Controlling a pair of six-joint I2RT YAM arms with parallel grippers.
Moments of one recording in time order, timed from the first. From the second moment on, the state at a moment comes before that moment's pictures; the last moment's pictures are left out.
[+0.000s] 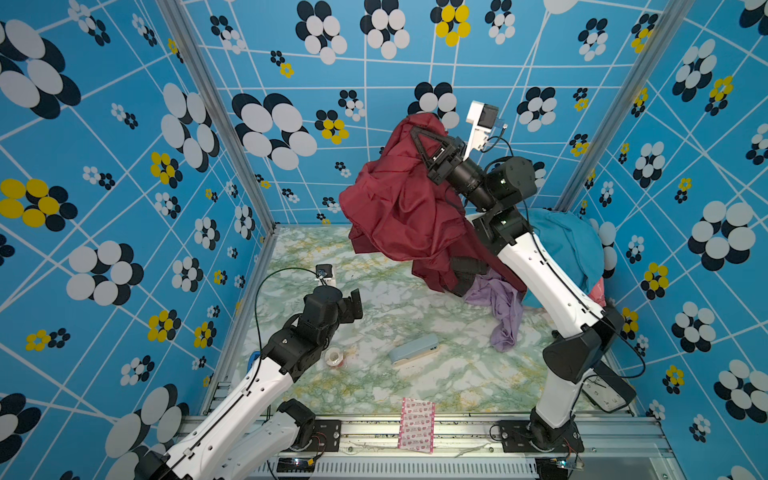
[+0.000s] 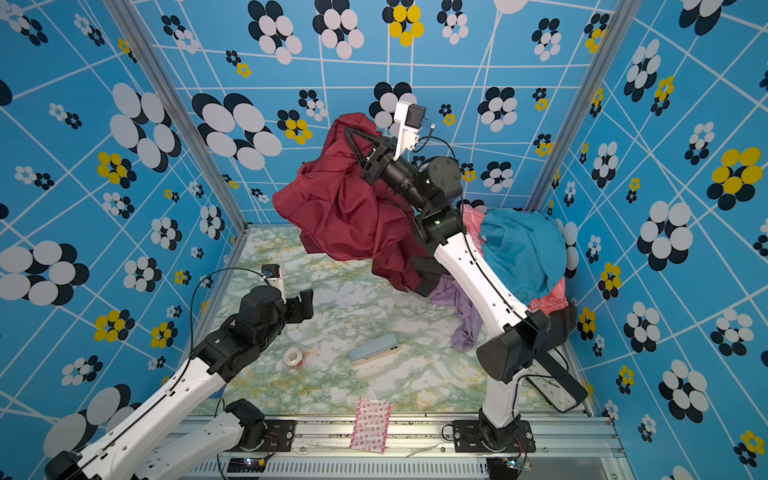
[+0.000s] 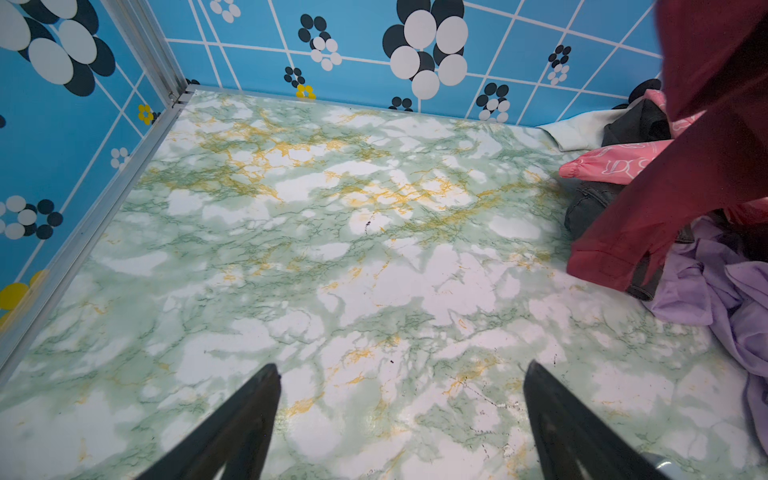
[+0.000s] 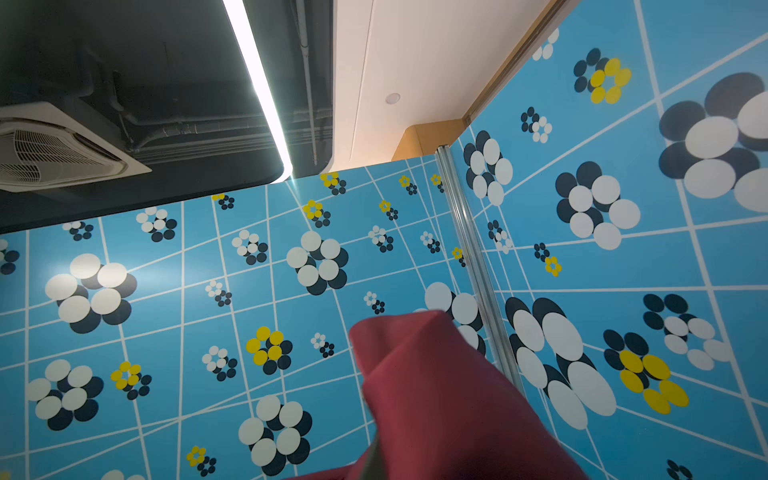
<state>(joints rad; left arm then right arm) -0.54 0.85 0.78 -0.45 -0.37 -0.40 0.57 1.89 2.14 0.41 -0.46 0.66</state>
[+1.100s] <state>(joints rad) -0.54 0.78 0.76 -0.50 -0.41 -0.38 0.65 2.50 2.67 -0.41 -0.48 0.68</state>
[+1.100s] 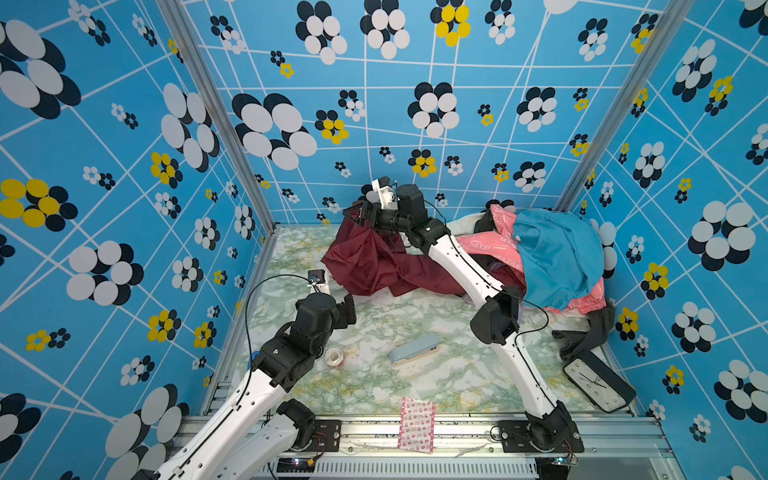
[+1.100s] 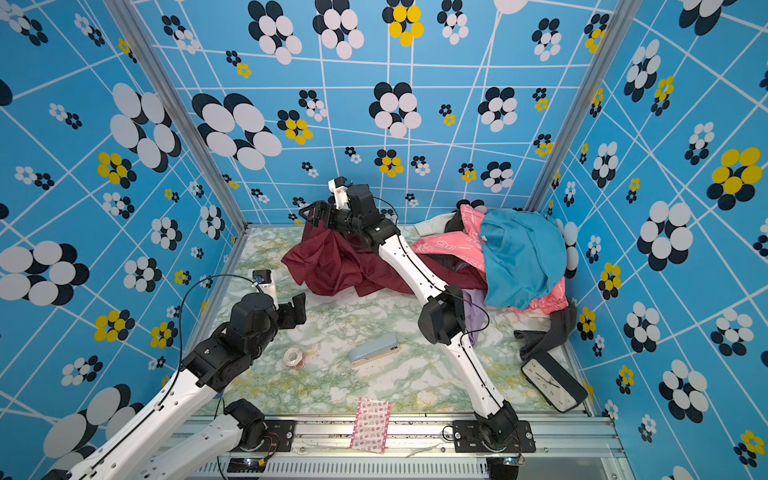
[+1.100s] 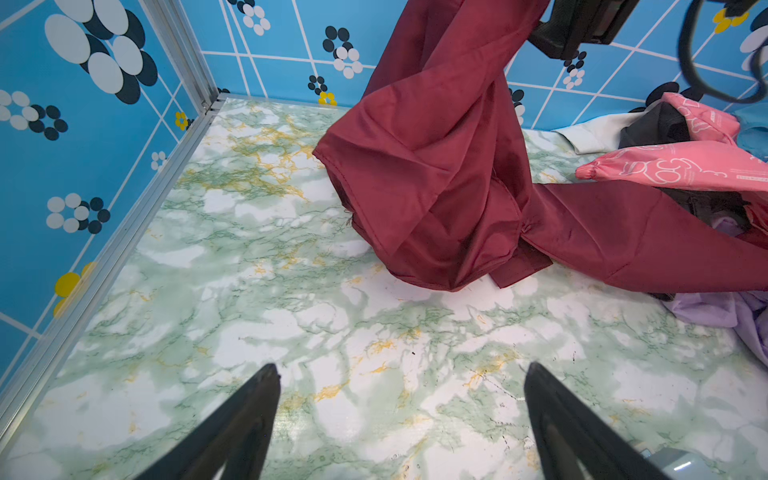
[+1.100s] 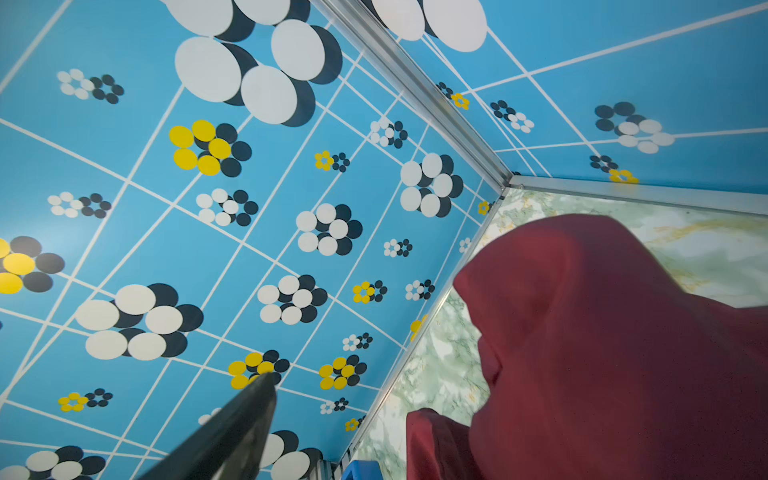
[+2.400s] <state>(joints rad) -0.54 1.14 0.91 -0.34 -0.17 -0.40 0.69 2.16 2.49 -1.36 0.07 0.20</state>
